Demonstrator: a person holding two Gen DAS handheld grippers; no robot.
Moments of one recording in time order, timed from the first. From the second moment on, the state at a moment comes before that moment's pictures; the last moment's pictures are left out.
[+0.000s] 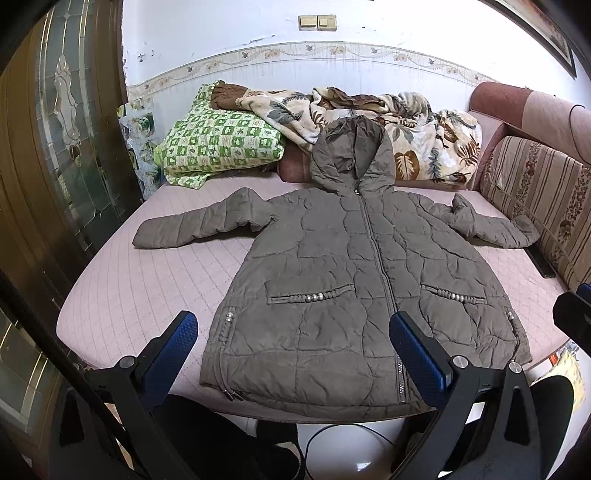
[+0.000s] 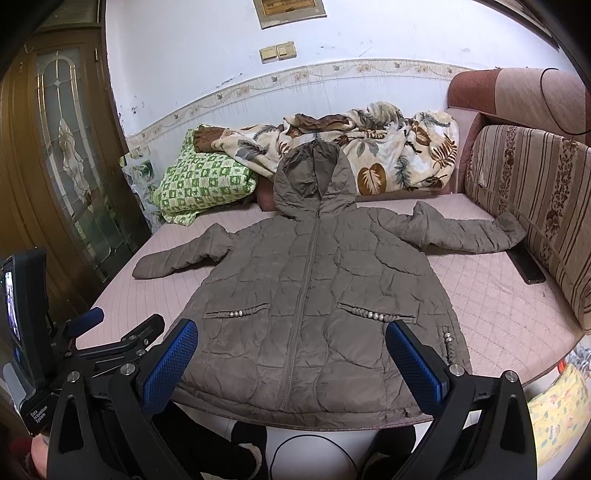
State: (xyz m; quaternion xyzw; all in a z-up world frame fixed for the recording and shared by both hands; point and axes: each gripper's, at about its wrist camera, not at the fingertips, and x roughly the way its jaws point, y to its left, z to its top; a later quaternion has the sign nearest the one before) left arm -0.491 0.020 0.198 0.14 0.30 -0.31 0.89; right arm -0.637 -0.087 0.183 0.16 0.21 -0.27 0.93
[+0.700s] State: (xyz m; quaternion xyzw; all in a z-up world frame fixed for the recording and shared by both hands) left arm -0.394 -0.045 0.235 0.10 0.27 -0.30 0.91; right arm -0.670 -0.236 0.195 0.22 0.22 -0.37 0.88
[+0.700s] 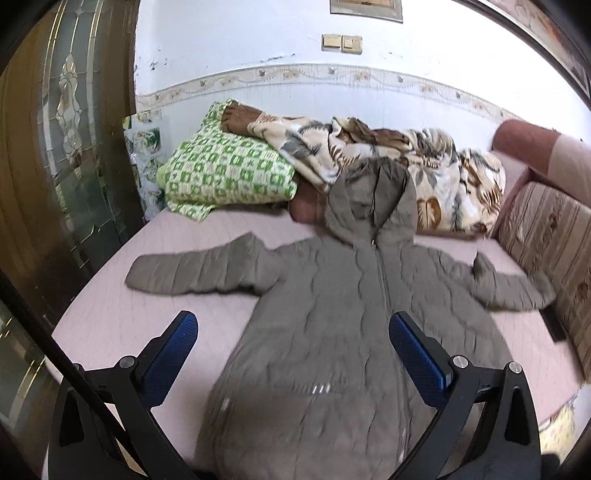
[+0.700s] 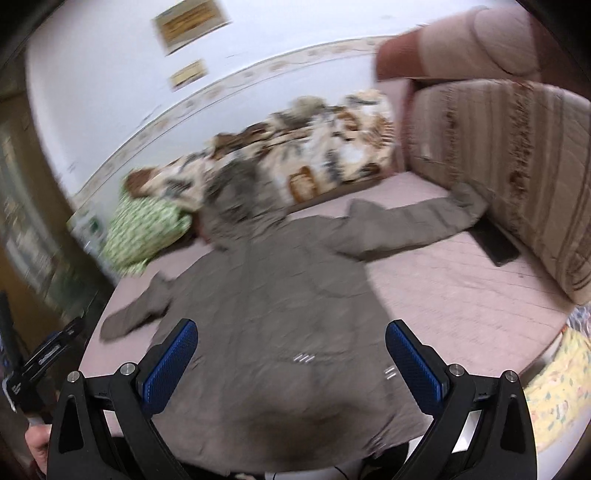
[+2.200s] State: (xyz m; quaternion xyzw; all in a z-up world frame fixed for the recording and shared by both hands) left arm -0.319 -0.210 0.113 0.16 0.31 -0.34 0.87; right arm -0.721 -0.694 0.064 0.38 0.19 -0.55 0.72
